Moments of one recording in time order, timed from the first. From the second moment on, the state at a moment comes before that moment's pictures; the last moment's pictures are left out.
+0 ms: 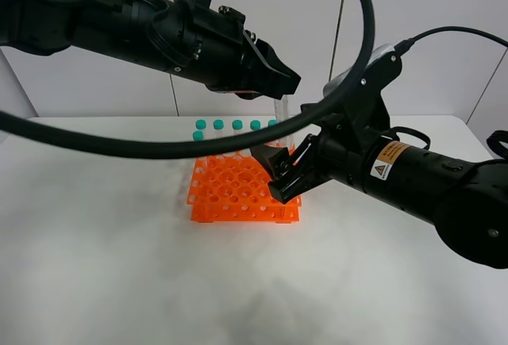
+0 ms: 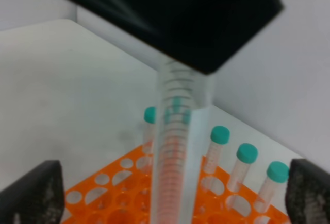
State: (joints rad) left arm -0.62 1.55 -1.30 -0.79 0.46 0.83; right arm 0.65 1.38 -0.58 0.06 -0.51 -0.23
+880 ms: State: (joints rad) left arm -0.62 1.55 -1.30 -0.79 0.46 0.83; right arm 0.65 1.38 -0.58 0.18 -0.20 -0.27
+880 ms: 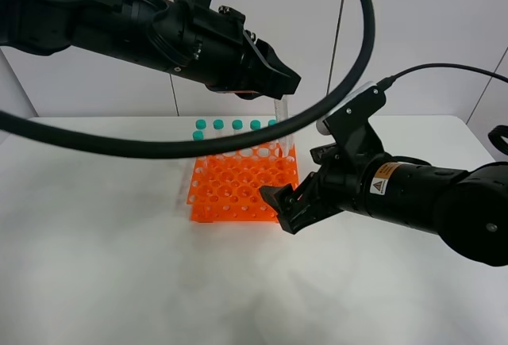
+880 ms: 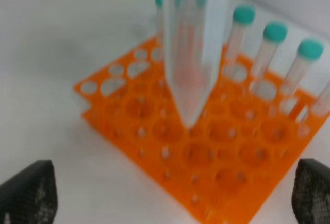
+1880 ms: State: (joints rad) left arm -0.62 1.55 -1.30 -0.79 0.48 0.83; right arm 0.21 1.38 -0.59 0.12 0.12 -0.24
